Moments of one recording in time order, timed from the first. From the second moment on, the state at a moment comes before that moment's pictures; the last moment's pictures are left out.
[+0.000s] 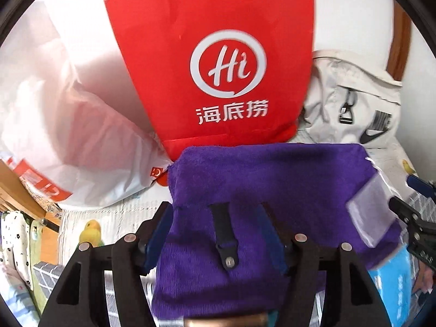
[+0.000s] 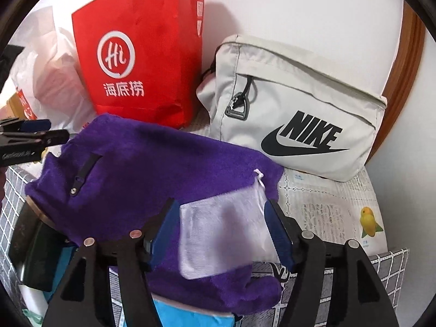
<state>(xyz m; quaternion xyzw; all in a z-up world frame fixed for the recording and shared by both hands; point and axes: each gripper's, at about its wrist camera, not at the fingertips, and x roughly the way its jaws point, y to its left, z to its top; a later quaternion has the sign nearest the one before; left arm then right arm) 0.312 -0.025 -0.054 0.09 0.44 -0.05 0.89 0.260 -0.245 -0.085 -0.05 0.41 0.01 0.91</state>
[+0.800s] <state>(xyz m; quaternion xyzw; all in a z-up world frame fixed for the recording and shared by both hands) 0.135 0.020 -0.041 0.02 0.45 -0.07 0.89 0.123 -0.226 -0.025 0.00 0.37 0.05 0.93</state>
